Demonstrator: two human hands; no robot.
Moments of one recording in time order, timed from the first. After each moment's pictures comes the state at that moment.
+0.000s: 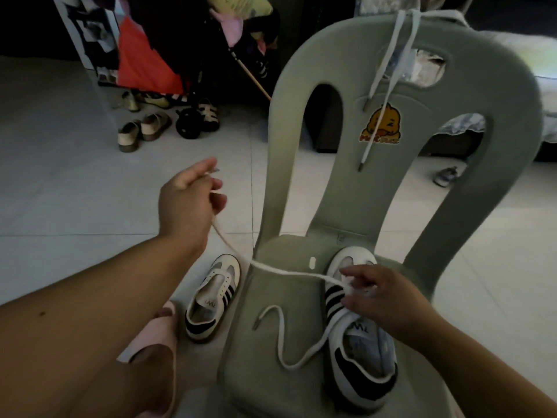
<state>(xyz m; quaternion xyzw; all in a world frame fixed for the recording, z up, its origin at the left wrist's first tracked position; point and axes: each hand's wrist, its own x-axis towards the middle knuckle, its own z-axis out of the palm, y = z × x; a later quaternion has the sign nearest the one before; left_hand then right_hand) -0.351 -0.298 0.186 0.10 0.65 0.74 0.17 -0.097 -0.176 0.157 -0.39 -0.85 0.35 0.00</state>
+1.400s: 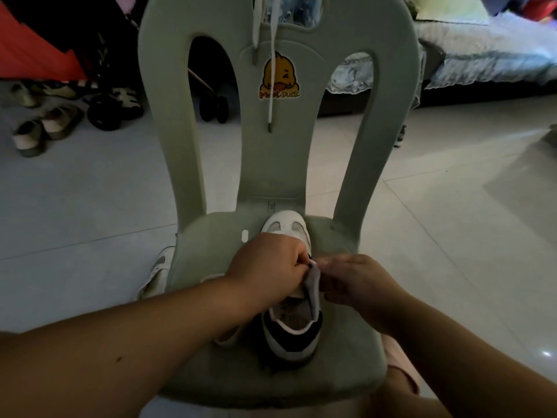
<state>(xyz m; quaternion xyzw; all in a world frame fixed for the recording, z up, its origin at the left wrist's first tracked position) -0.178 -0.238 0.152 0.62 0.73 0.21 0.21 -0.027 -0.174 0.140 -0.49 -0.59 0.64 0.09</state>
